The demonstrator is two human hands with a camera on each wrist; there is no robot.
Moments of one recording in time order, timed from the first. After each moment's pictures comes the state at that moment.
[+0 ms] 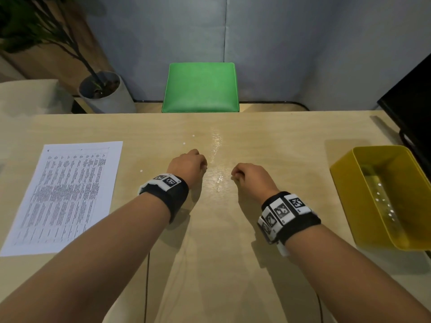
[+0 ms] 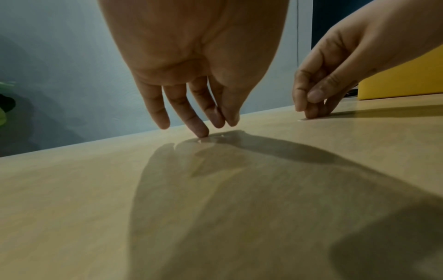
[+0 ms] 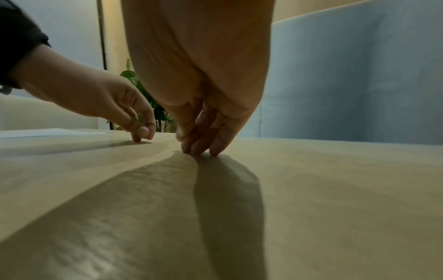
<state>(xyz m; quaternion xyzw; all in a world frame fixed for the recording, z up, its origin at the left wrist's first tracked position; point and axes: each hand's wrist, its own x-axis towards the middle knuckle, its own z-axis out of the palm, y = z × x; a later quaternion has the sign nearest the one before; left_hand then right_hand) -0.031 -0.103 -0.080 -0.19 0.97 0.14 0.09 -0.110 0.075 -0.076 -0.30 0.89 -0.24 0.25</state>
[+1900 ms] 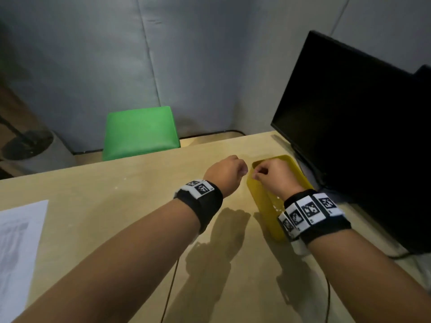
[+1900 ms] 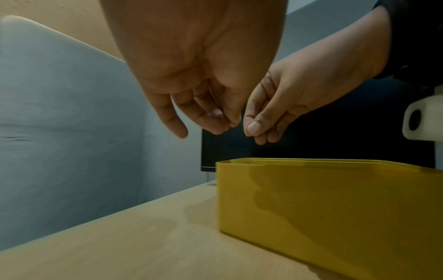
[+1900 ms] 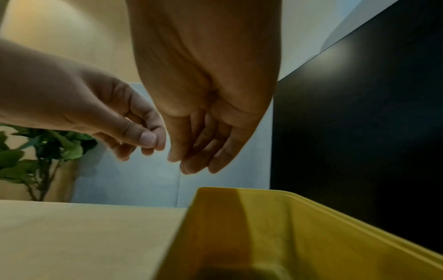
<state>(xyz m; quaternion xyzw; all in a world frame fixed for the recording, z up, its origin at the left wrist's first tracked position) -0.146 0.115 0.023 0.03 0.96 0.27 0.00 -0.185 0.263 0.030 -0.12 0.94 -0.28 0.11</state>
